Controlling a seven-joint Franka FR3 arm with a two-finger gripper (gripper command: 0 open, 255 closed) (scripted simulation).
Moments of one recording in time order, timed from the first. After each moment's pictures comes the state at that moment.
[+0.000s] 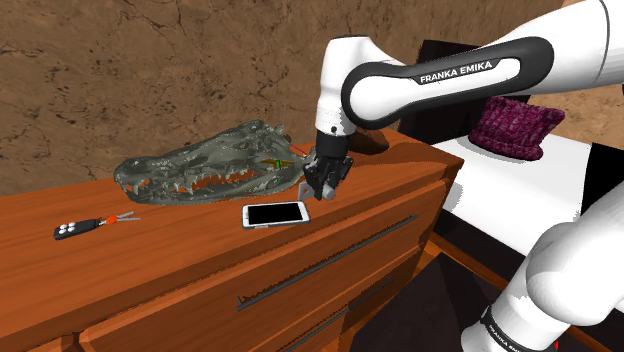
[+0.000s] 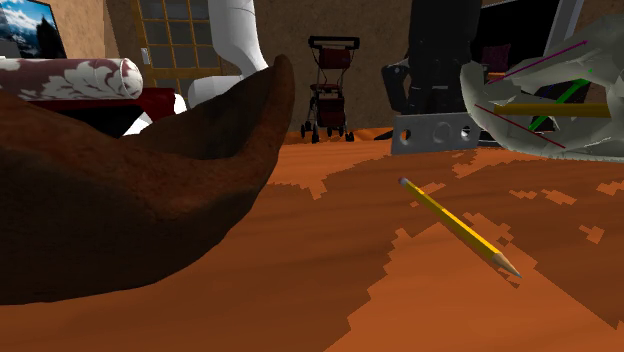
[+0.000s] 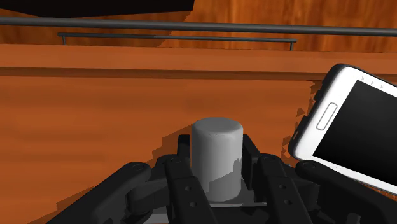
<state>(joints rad) 0.03 -0.21 0.41 -2.13 0.09 1.96 0.48</state>
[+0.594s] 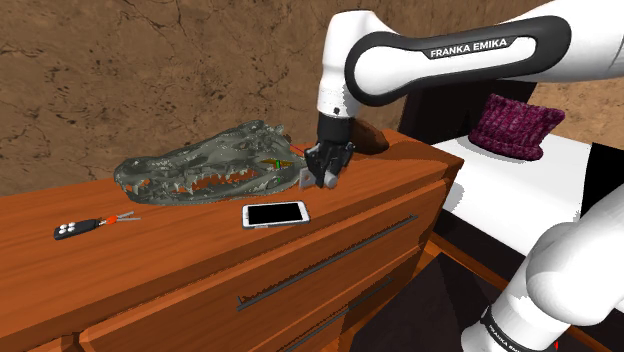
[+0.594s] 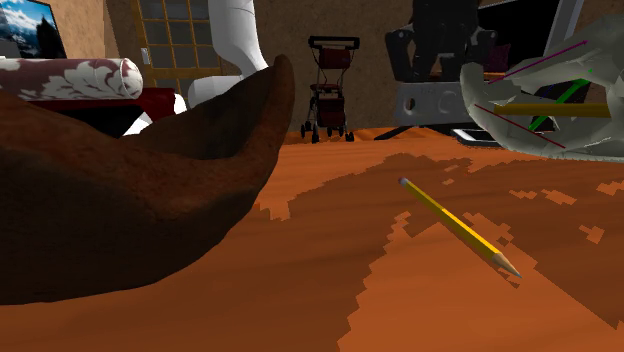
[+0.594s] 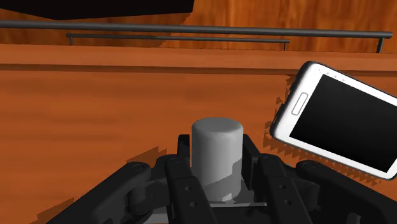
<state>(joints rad) 0.03 -0.22 0.41 -2.05 0.09 1.86 0.48</state>
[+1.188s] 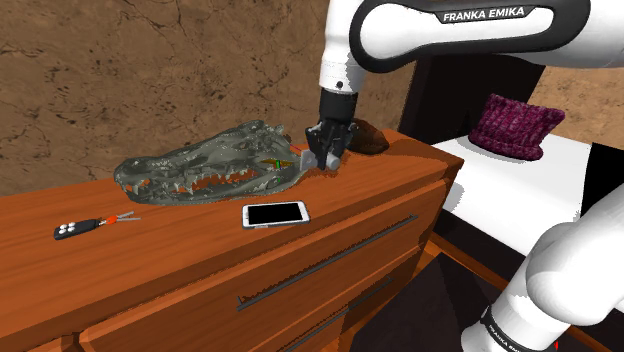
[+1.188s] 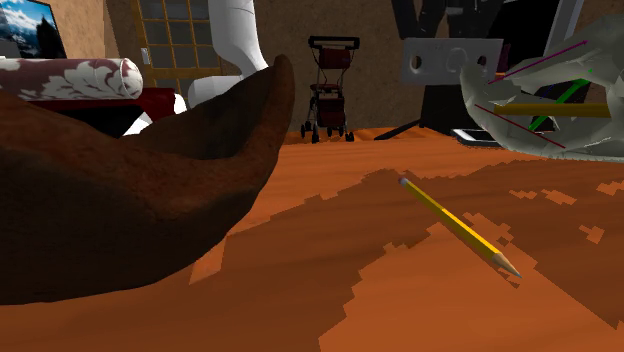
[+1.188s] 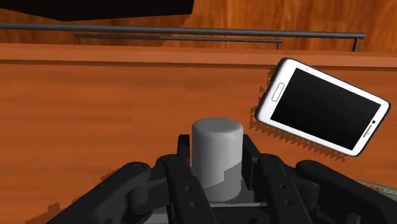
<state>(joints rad) 0.03 -0.22 0.40 -1.93 0.09 1.74 0.48</state>
